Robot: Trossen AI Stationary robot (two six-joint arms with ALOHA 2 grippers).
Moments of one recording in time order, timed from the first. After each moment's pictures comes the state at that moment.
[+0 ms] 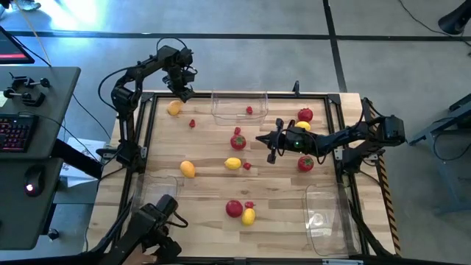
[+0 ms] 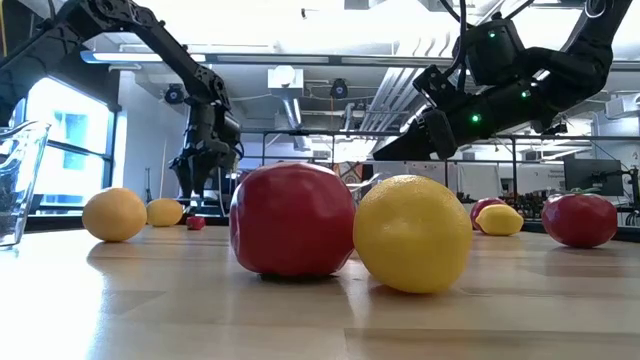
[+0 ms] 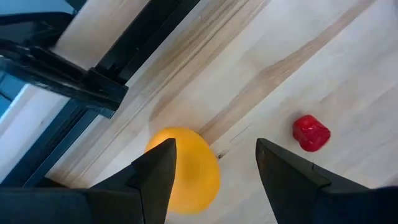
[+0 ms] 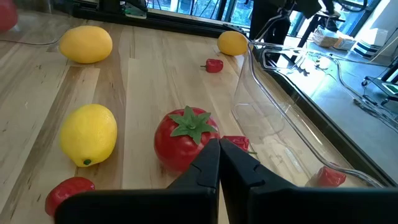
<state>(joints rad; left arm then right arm) 1.09 2.07 1.70 -1.34 0.08 0.33 -0.16 1.50 0.43 0.77 0.14 -0.21</state>
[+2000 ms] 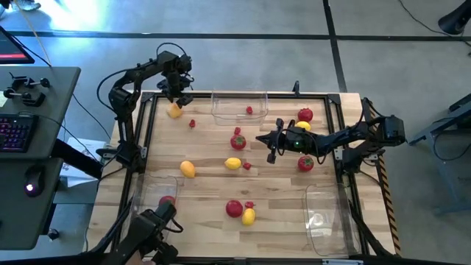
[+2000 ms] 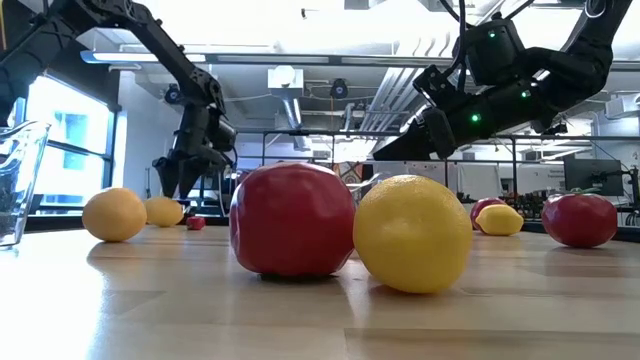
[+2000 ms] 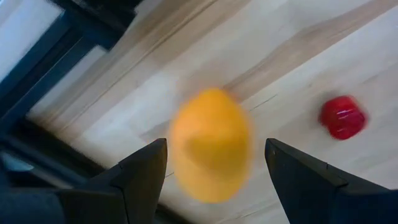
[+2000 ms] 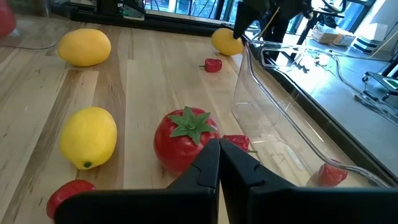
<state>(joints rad) 1.09 2.04 1.58 -1.34 -0.02 0.18 -0.16 1.50 0.43 0.78 0.14 -0.18</state>
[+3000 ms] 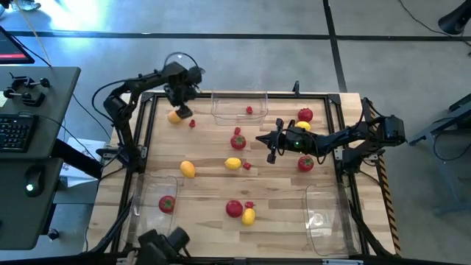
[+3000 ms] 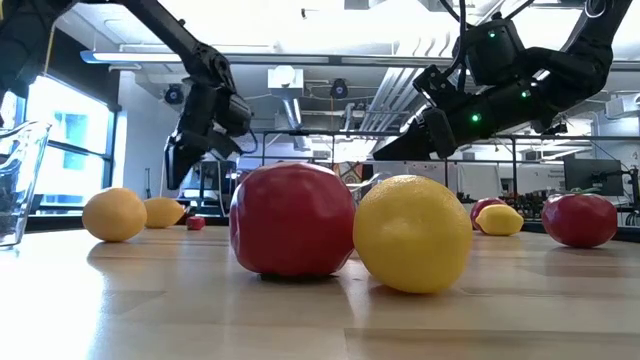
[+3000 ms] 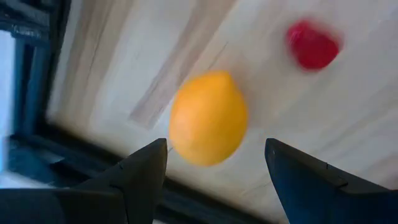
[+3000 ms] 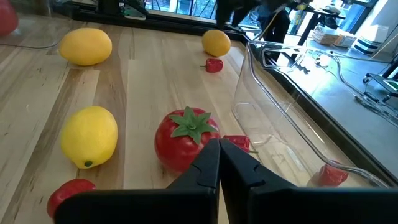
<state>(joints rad) 0.87 1.88 1.42 -1.32 -0.20 0.31 -0.16 1.50 0.43 0.77 0.14 -0.19</state>
